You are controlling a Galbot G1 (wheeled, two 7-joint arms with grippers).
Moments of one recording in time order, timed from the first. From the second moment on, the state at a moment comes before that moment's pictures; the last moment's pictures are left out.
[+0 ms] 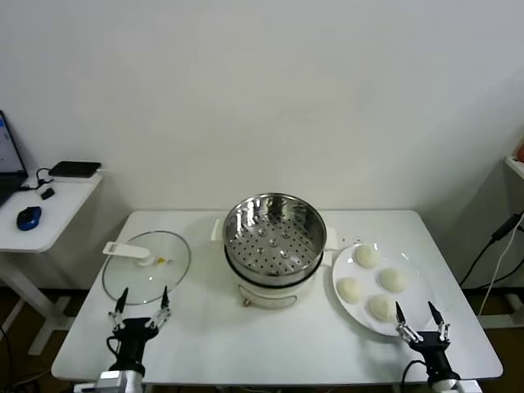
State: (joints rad) left arm 1.63 -1.61 -0.71 -1.97 0.03 -0.13 0.07; right arm -1.51 1.08 0.58 1.63 0.46 0.25 0.04
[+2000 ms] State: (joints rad) left arm 1.64 -1.61 -0.68 -1.89 0.12 -0.24 0.11; right arm 0.37 0.78 -1.24 1.00 0.17 -0.12 -1.04
